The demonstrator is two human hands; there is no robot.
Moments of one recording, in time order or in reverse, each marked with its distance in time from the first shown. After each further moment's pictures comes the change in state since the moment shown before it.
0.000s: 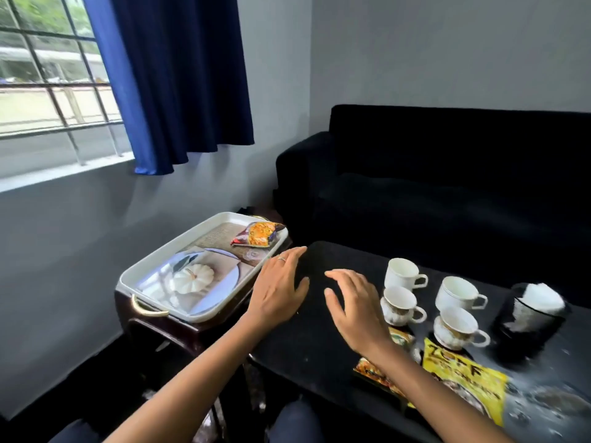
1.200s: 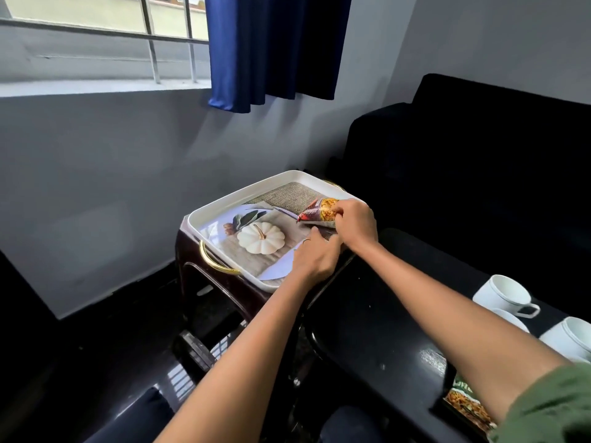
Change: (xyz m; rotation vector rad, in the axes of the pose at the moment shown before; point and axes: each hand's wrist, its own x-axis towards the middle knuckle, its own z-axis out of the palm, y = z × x) left_hand 0.021 -0.099 -0.002 -0.553 -0.139 -0.724; right_hand 0.172 -0.066 0.162 -0.063 -0.126 0.013
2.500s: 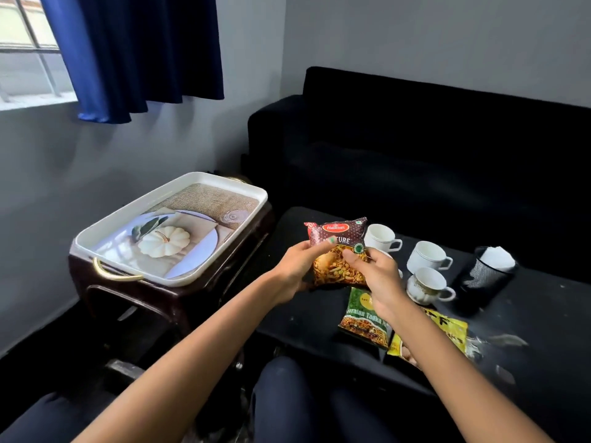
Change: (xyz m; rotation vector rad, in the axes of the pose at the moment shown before) left_hand -0.088 0.052 0.090 -0.542 -0.602 -0.032; right_hand -0.201 0.102 -0.142 0.958 0.156 0.698
